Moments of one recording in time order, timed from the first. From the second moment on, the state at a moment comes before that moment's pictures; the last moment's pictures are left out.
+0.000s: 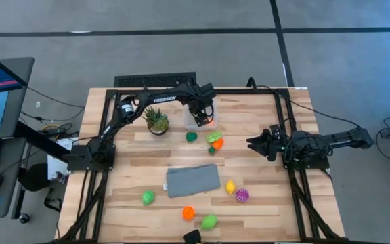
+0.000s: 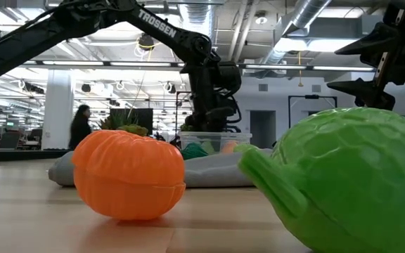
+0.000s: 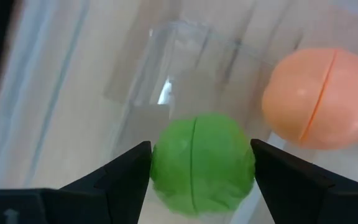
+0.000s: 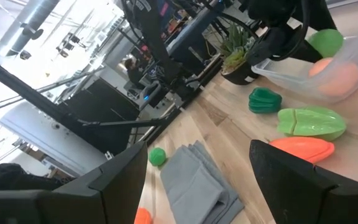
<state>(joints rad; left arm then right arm) 0.43 2.35 2.02 -0.97 -0.01 0.04 0.15 0.11 0.01 0.03 0.22 0.79</state>
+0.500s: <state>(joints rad) 0.43 2.35 2.02 -0.97 -0.01 0.05 0.15 0.11 0.01 0.03 0.22 0.78</state>
